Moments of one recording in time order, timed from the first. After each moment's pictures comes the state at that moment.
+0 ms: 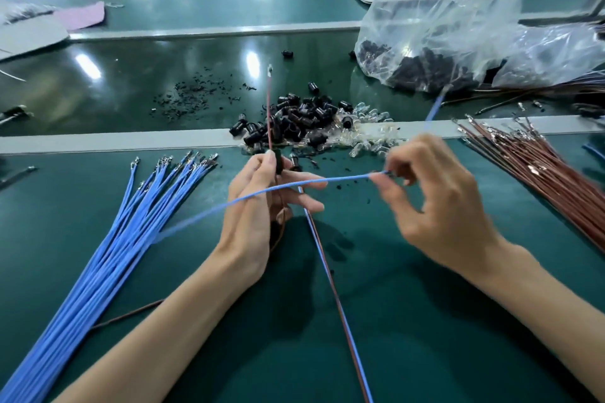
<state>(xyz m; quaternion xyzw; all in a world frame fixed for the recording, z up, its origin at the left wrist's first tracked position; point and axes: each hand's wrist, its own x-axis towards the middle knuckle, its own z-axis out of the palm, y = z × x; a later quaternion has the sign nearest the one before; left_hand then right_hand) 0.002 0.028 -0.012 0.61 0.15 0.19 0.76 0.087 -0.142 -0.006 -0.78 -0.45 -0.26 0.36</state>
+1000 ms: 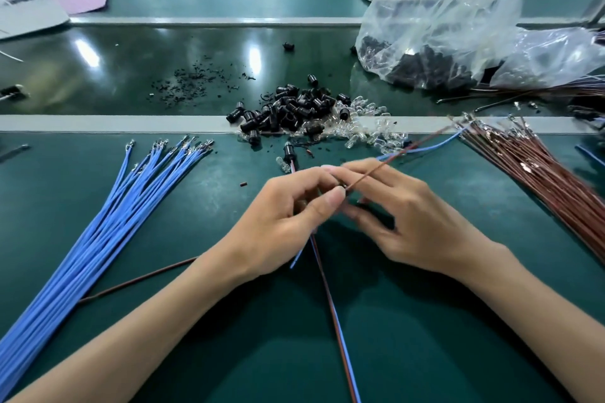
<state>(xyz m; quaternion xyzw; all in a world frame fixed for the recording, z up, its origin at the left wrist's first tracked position) -0.013 0.015 -0.013 0.80 -0.07 0.12 0.59 0.091 -0.144 -0.026 -0.74 -0.59 -0.11 0.32</state>
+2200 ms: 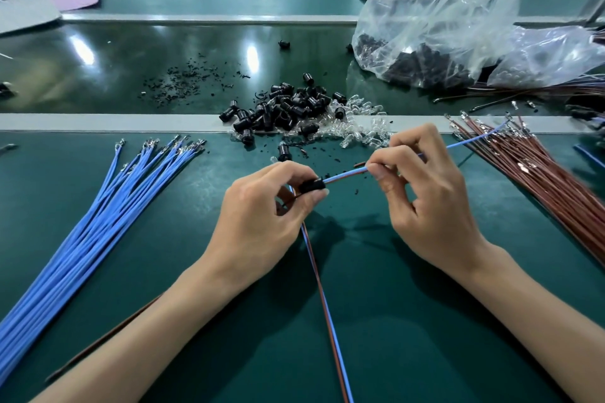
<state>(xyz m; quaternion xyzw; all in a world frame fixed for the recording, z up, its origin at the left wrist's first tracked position) -0.011 0.018 -0.024 0.88 0.04 0.28 0.39 0.092 -0.147 -0.024 -0.75 -0.46 -0.28 0.38</state>
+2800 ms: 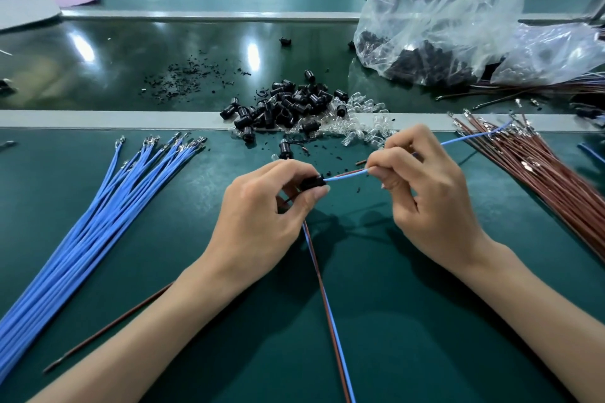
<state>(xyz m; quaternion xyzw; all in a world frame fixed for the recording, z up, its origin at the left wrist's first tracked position) -0.010 0.019 -0.024 0.88 0.03 0.30 0.37 0.097 -0.148 -0.026 -0.76 -0.47 -0.25 0.36</state>
